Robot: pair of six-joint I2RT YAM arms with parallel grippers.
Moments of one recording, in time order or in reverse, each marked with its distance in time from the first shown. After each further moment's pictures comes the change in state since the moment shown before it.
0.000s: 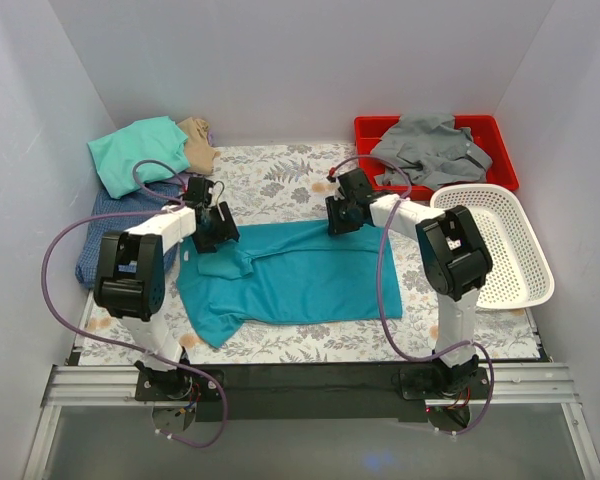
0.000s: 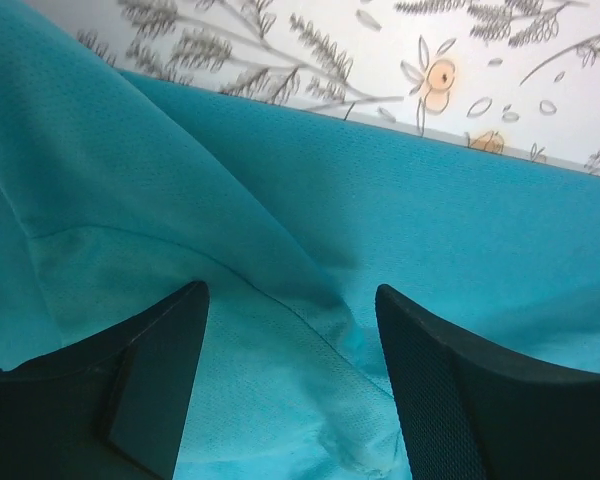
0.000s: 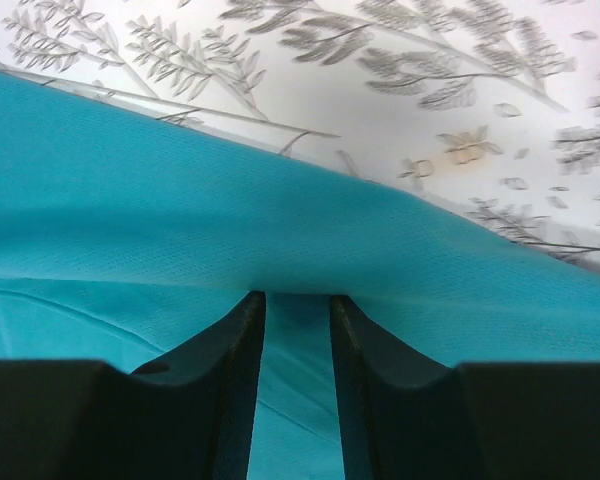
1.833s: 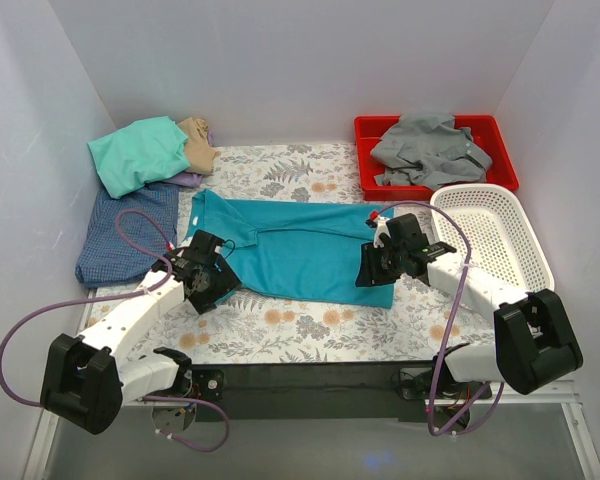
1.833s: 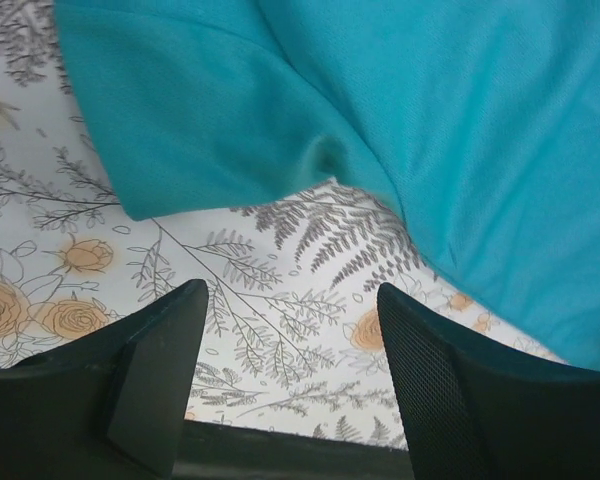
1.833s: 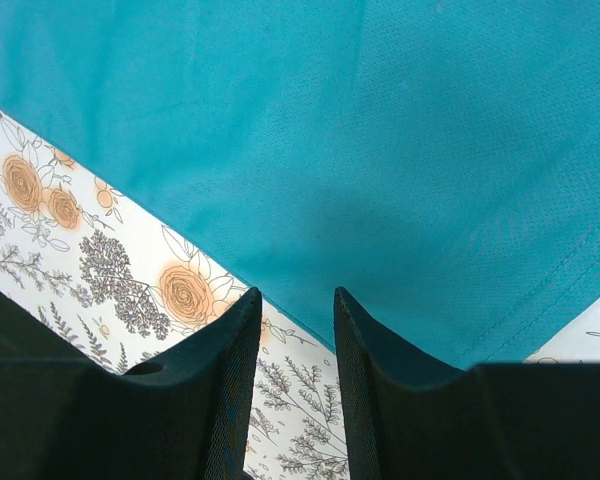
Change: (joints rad) left arm -0.254 -0.639 -0.380 -0.331 -0.135 -0.467; right arm -0.061 -0.682 -0.649 -0.060 -0.240 0.056
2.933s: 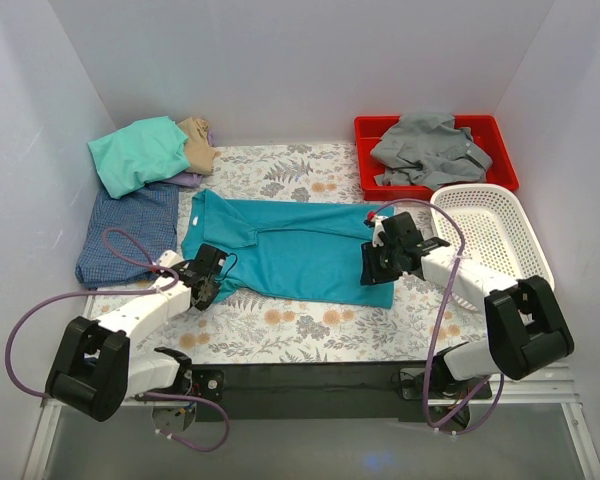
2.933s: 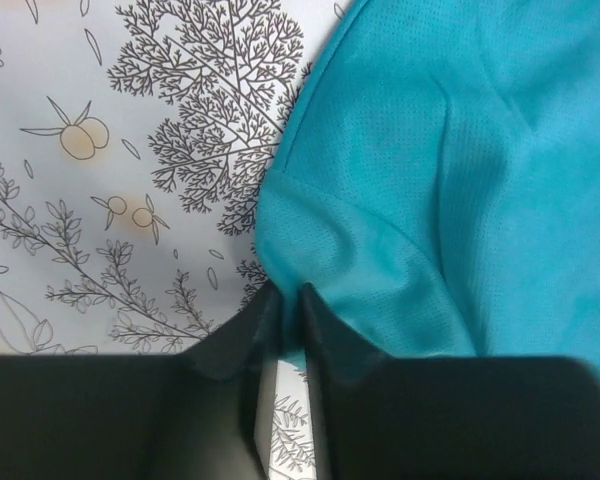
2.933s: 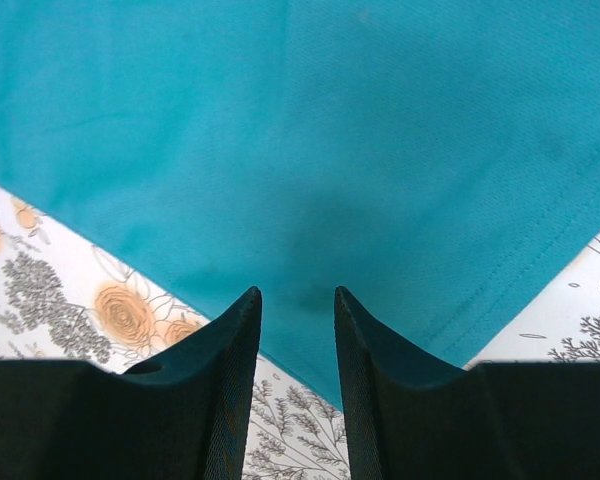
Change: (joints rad) left arm -0.008 0.066 -0.170 0.177 -0.399 -0.340; right arm 0.000 0.065 0.036 -0.016 0.091 -0.063
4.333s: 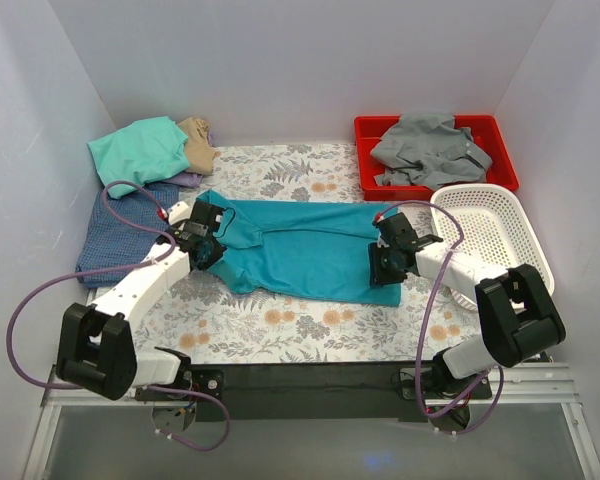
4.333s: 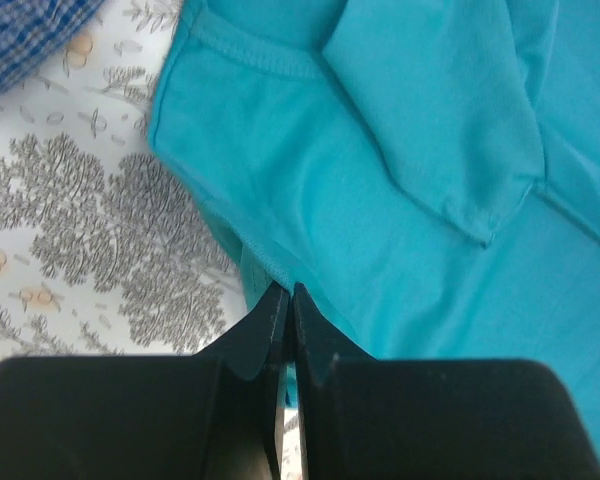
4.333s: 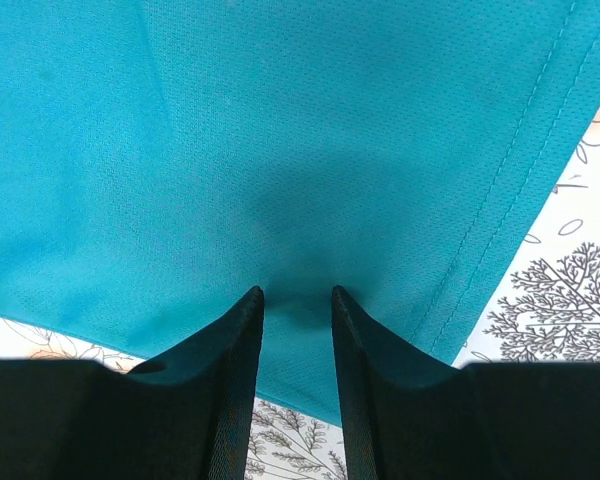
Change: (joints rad) left arm 0.055 0.087 0.333 -0.048 0.093 0.361; right arm 0.003 0.085 0.017 -0.043 0.211 0.125
